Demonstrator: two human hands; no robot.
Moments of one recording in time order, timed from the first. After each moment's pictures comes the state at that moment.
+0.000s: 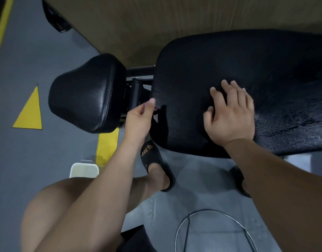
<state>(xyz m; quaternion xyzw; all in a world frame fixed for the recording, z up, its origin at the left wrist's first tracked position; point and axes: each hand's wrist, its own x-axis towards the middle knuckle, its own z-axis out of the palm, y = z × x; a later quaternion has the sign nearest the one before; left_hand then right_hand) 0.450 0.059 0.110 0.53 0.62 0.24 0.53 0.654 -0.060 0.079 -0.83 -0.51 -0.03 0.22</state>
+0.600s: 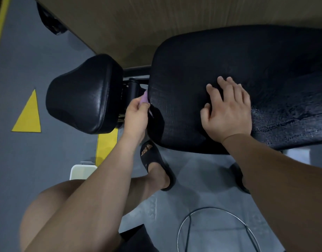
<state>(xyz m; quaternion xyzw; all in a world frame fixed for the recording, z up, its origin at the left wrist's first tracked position) 0.456 0.073 0.100 0.50 0.62 0.27 0.54 0.655 -0.059 0.079 -0.83 -0.51 -0.02 0.22</state>
